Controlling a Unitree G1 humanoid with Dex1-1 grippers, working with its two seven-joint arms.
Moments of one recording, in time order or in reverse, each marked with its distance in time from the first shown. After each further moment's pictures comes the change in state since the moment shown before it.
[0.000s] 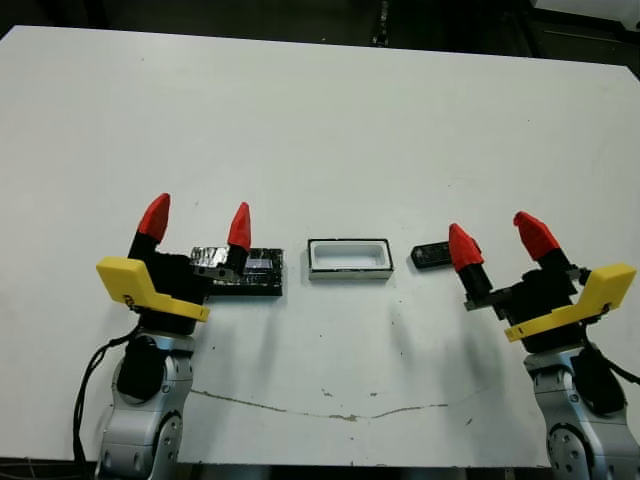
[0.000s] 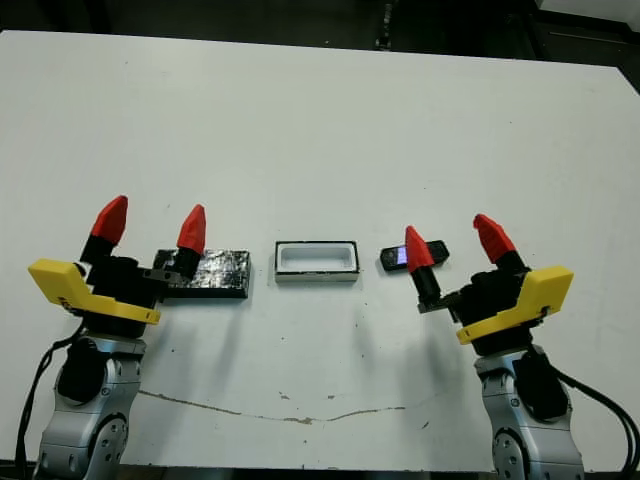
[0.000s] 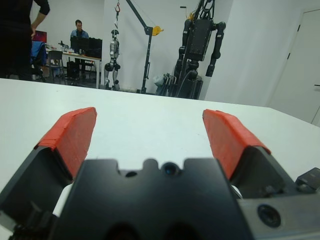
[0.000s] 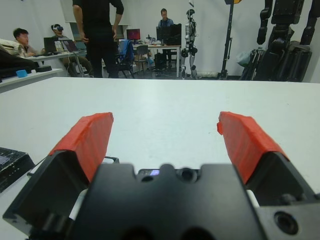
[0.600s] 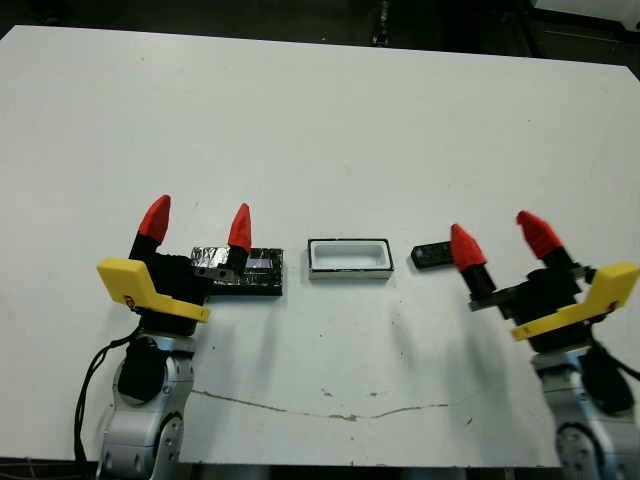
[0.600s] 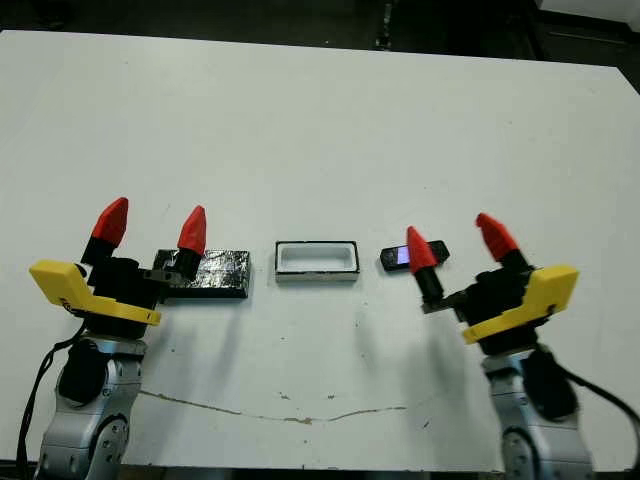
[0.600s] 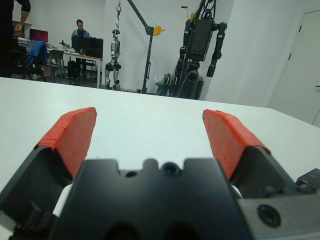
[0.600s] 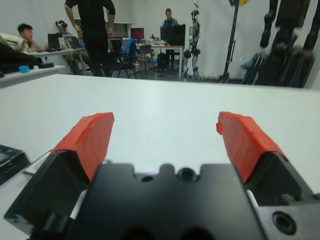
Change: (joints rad) left arm 0.003 -0.008 0.003 -0.002 0.003 -0.001 0.004; right arm -0.046 -0.110 -0.073 0.012 0.041 0.019 0.074
